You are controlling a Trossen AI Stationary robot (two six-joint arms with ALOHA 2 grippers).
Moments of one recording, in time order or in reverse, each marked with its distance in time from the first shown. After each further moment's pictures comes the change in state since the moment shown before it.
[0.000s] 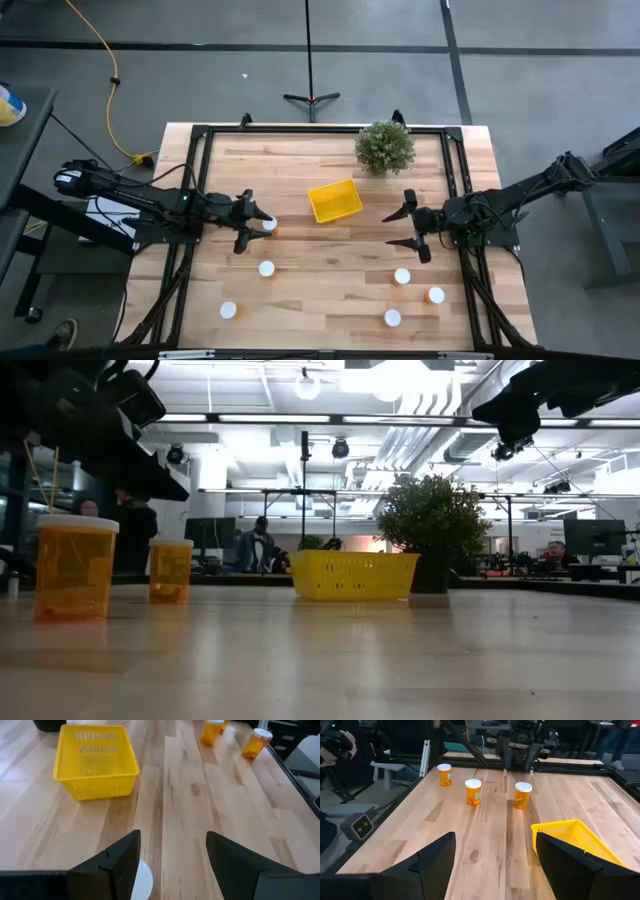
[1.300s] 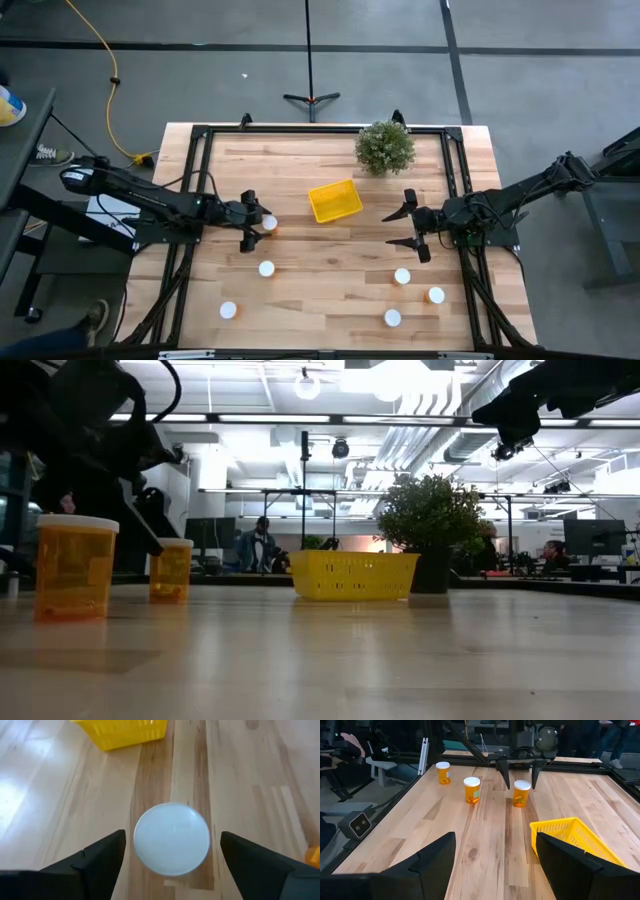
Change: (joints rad) left arm 0.000 0.222 0.001 -0.032 -0.141 0.109; right arm 0.000 0.000 0.000 -0.009 0.001 -0.001
